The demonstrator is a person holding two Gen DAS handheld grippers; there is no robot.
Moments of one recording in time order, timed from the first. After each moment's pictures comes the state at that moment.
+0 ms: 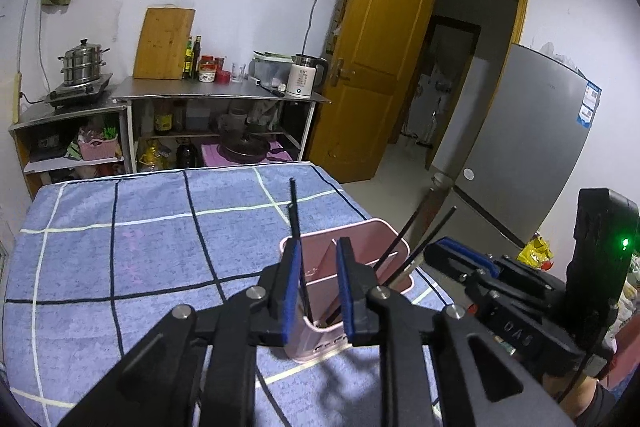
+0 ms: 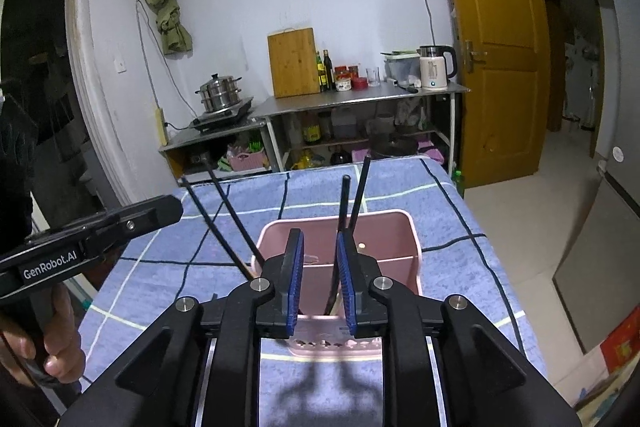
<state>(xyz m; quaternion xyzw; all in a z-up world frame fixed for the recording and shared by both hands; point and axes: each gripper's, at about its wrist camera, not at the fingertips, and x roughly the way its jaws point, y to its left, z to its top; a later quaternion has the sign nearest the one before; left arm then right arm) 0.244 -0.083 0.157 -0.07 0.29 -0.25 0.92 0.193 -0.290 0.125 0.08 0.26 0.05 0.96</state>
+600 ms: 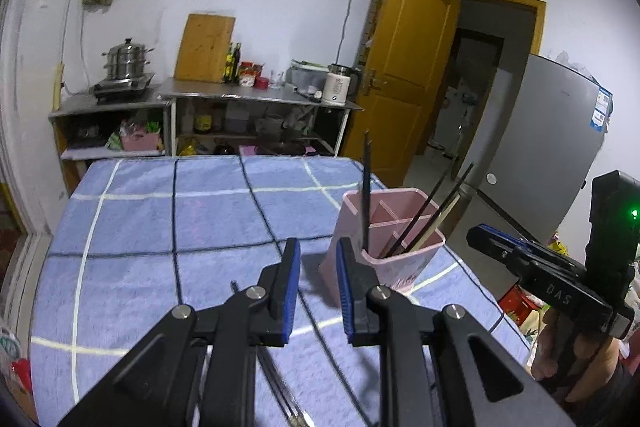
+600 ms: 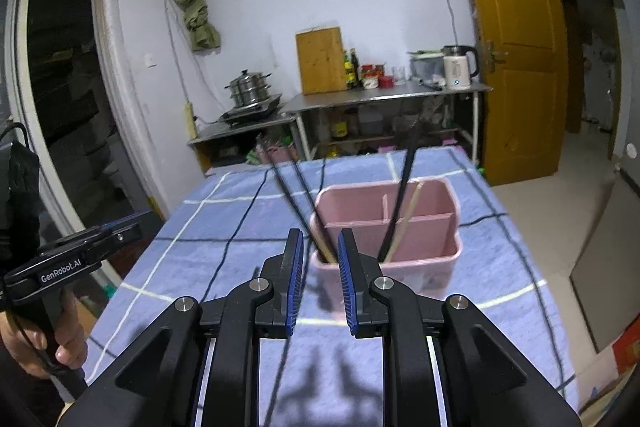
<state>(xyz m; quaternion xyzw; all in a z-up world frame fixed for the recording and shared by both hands) 0.175 -0.012 0.130 -0.08 0.28 -0.19 0.94 0.147 -0.257 0.115 0.08 0.26 0.10 0.96</state>
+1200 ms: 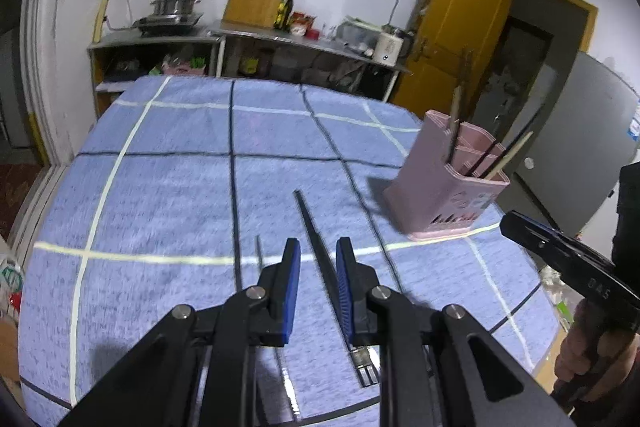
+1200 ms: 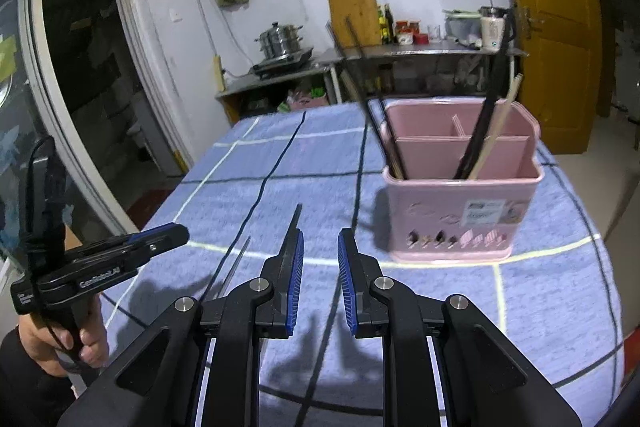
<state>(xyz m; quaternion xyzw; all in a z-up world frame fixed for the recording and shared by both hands) 0.162 0.033 0.043 -0.11 0.36 -0.12 0.92 0.149 -0.207 0.055 0.07 0.33 0.16 0.93</state>
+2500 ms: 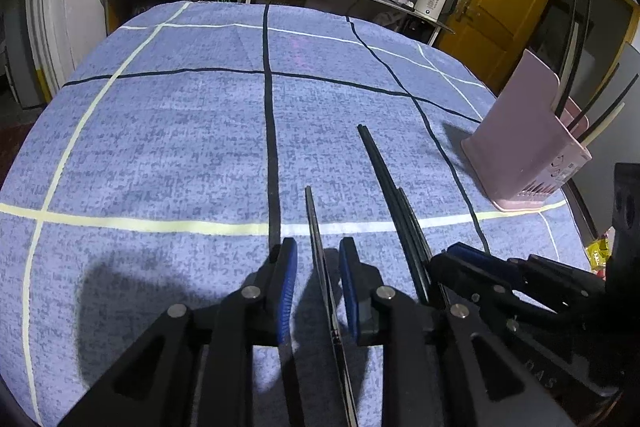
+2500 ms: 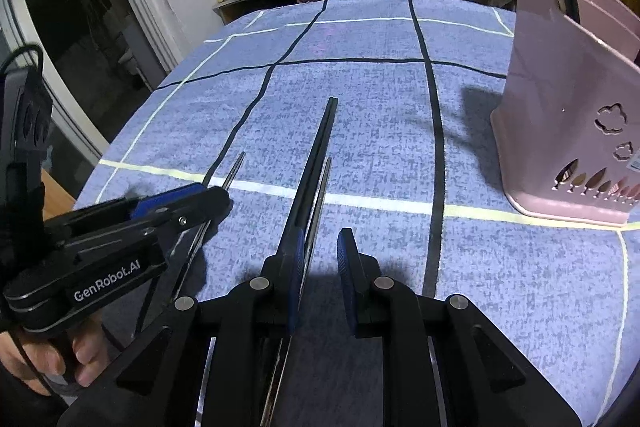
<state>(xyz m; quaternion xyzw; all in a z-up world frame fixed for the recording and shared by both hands) 0.212 0.039 -0.040 -0.11 0.45 -0.08 0.88 0.225 -0.120 -0.057 0.02 0.46 0.17 0.87</state>
